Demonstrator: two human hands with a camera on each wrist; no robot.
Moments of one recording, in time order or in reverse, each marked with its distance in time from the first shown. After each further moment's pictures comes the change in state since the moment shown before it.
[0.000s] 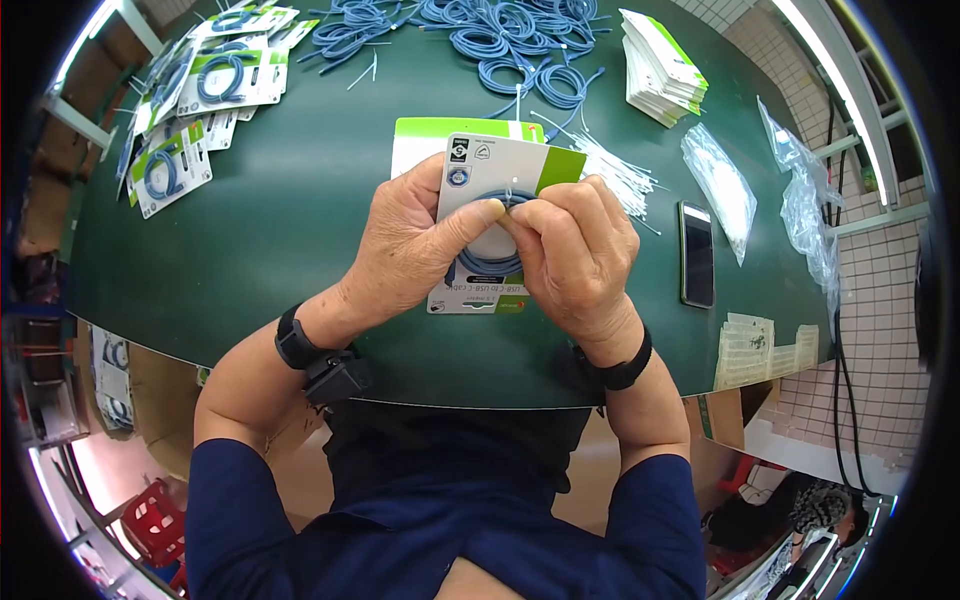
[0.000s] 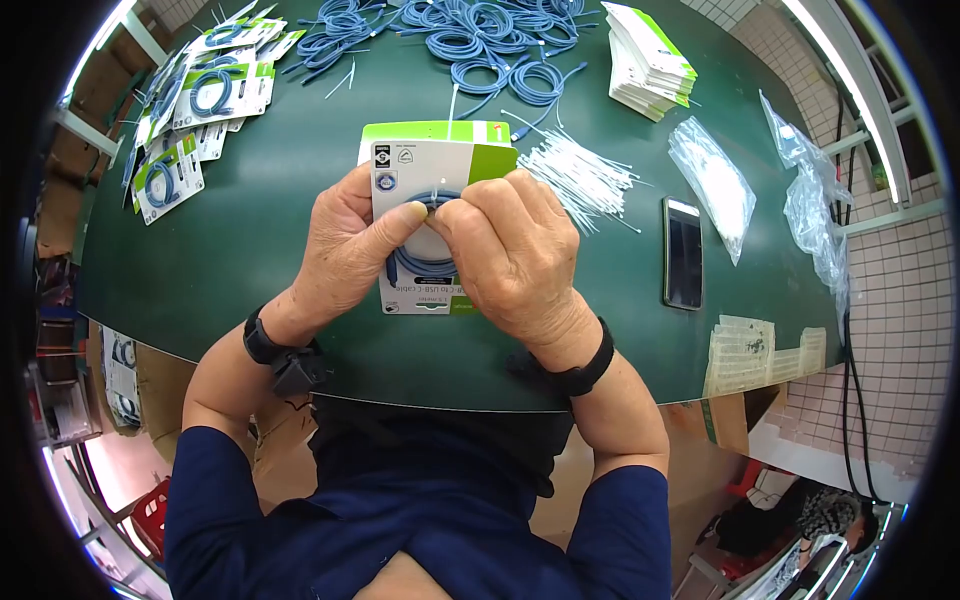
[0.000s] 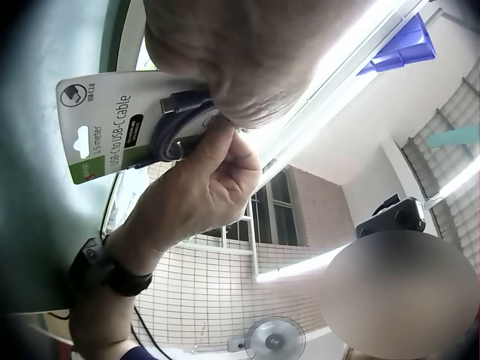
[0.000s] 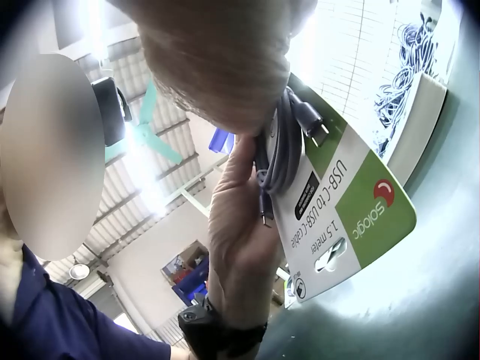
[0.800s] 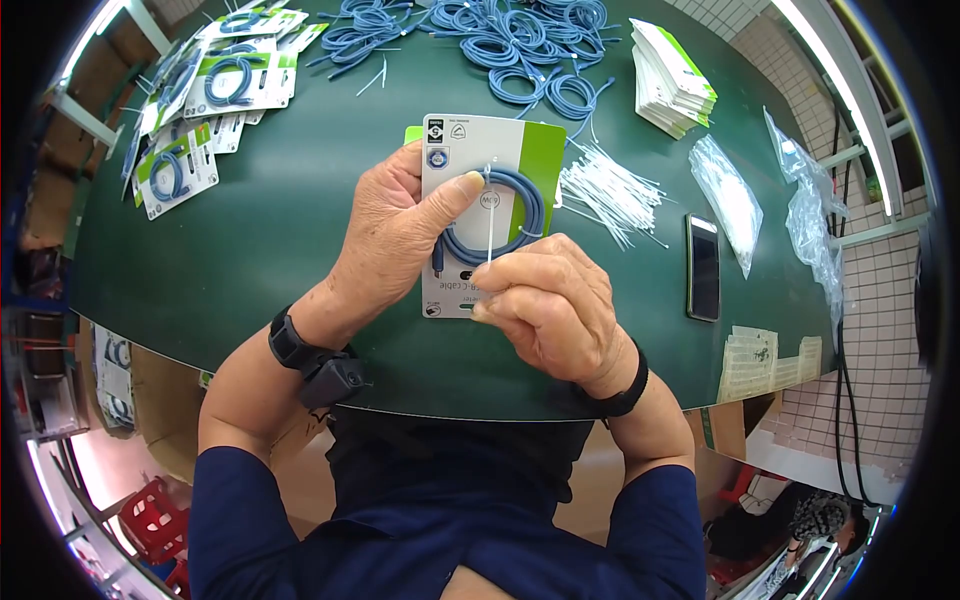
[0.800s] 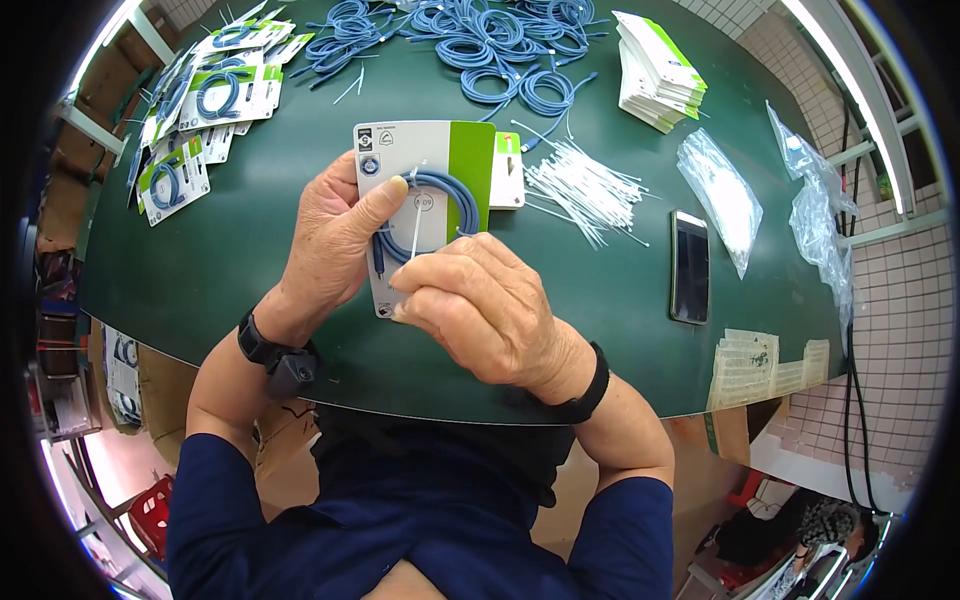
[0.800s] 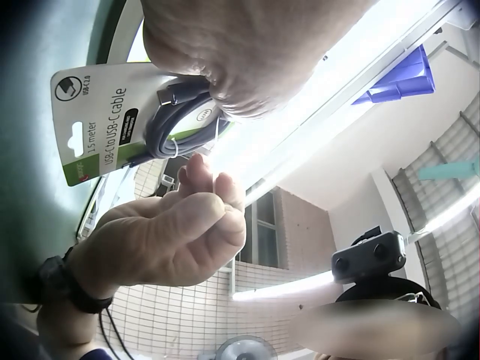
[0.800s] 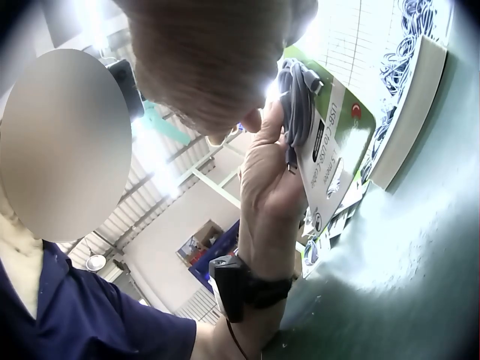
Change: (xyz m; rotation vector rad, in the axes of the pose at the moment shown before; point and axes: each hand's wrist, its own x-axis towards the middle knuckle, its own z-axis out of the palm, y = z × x) left_hand 0.012 0.007 -0.011 -0.227 0.131 -0.072; right_hand -0.008 -0.022 0.003 0.417 -0.062 -0.050
